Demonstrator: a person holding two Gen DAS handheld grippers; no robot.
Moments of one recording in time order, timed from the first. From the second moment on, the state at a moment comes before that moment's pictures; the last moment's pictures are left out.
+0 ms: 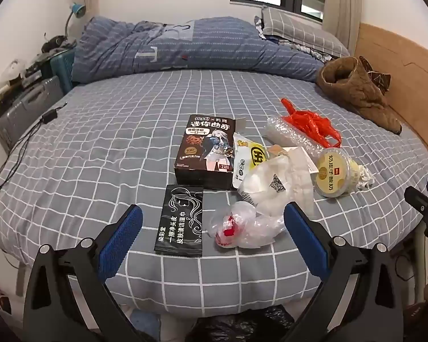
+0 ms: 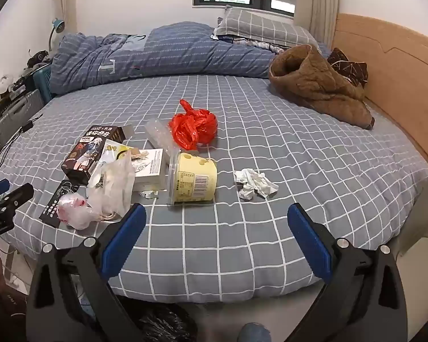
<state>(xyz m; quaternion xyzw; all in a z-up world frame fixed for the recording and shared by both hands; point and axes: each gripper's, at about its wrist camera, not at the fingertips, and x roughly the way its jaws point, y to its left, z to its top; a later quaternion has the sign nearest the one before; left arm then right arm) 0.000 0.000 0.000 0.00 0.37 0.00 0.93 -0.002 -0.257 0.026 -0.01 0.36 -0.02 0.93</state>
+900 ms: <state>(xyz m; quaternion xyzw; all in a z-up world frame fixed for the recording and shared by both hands) 0.004 0.007 -0.005 0.00 0.37 0.00 0.93 0.000 -0.249 0.019 -0.02 0.36 -0.02 0.93</state>
